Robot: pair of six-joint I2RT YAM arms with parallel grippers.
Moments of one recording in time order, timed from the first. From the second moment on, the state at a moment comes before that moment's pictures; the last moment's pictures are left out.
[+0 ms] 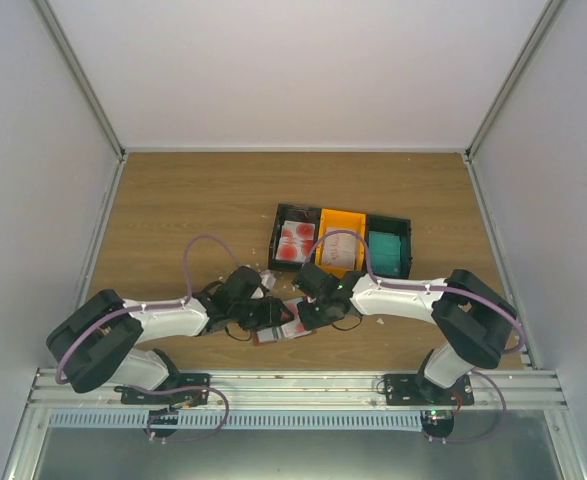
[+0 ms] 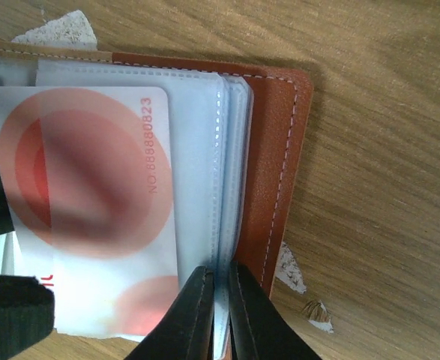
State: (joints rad) left arm -0.79 1.38 0.41 0.14 0.40 -0.93; right arm 0.98 1.60 0.84 -0.48 -0.08 0.64
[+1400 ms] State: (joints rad) left arm -0.78 1.42 0.51 -0.04 0.37 -0.86; right arm 0.99 1.57 0.83 -0.48 -0.07 0.66
